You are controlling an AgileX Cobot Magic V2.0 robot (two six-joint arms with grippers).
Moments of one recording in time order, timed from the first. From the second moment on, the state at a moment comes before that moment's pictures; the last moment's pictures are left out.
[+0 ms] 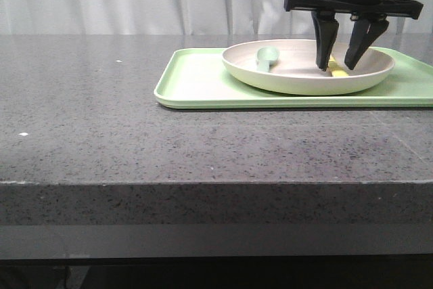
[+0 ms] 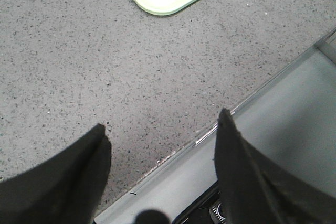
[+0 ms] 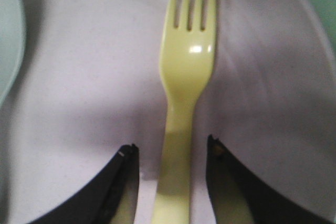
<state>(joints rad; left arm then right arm) -0.31 0.88 -0.87 -0.41 0.92 0.50 0.21 2.07 -1.94 0.05 1.24 0.29</state>
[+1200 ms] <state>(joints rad) -0.31 0.88 -0.87 -0.41 0.95 0.50 0.21 2.03 -1.94 0.06 1.24 0.25</state>
